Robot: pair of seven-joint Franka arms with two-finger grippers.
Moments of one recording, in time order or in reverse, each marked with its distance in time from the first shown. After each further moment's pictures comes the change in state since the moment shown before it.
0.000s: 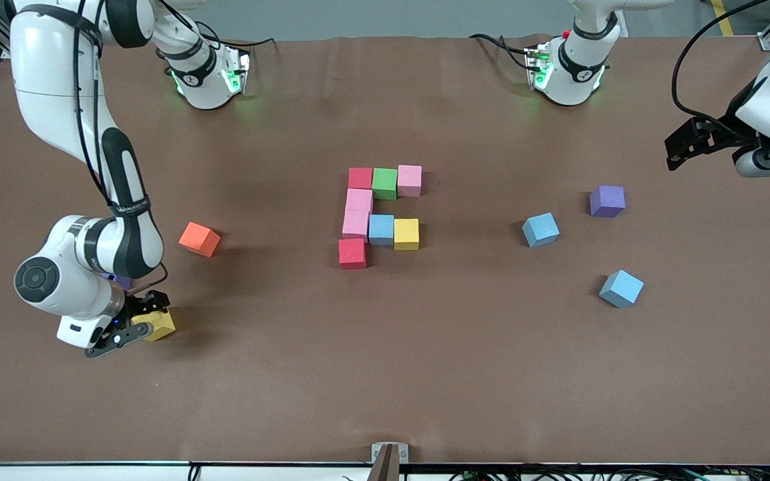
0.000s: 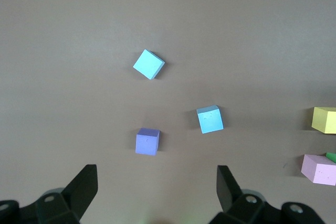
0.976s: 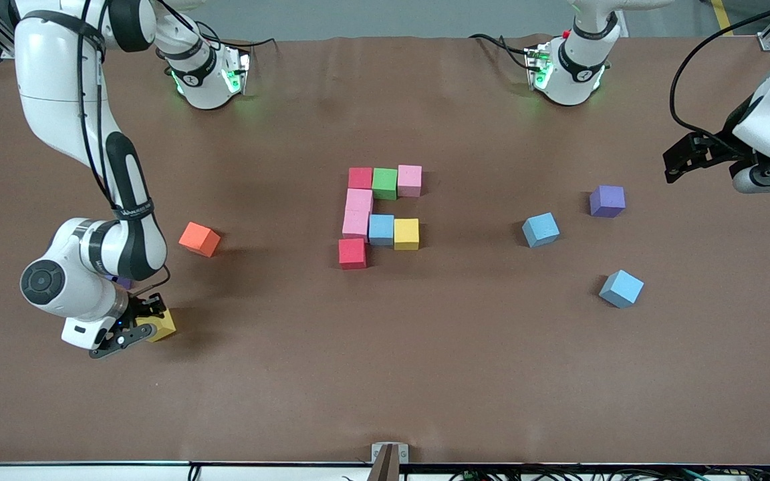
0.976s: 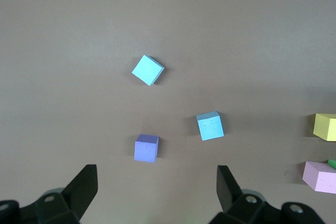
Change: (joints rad) left arm 0.004 0.030 -0.002 0.000 0.000 0.036 0.001; right arm 0.000 0.016 0.002 0.013 0.000 0.009 0.014
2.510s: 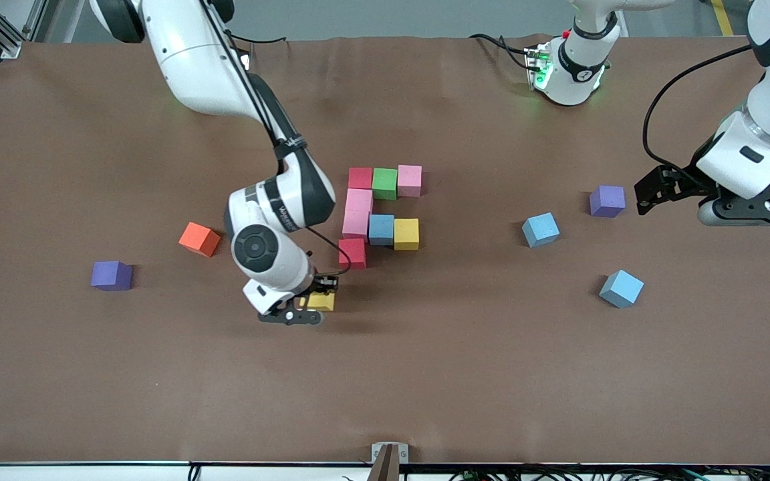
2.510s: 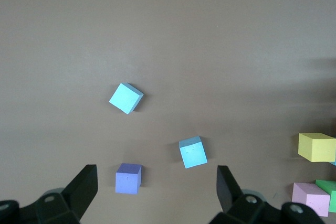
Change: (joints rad) left arm -0.019 0.075 -0.019 0.003 -0.023 0.141 -0.002; right arm 0.494 0.082 0.023 0.298 0.155 -0.248 1.006
